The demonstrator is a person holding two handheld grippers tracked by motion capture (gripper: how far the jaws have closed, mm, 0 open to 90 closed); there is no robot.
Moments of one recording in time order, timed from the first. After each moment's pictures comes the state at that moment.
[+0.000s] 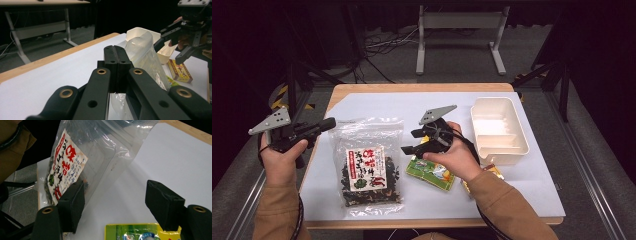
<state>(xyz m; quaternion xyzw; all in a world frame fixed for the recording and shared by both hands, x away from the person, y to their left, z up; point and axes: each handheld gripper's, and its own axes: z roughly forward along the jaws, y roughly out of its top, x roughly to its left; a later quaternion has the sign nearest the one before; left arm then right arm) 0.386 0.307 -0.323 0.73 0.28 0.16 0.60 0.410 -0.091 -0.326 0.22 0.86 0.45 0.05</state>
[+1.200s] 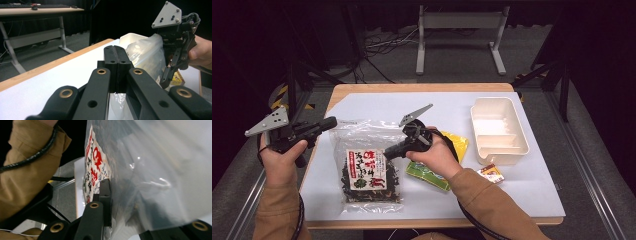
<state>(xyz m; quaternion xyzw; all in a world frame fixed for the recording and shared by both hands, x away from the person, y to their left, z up) 0.381 0.303 -0.315 0.72 0.25 0.16 0.62 0.419 -0.046 -0.341 0.20 0.86 0.45 -0.11</state>
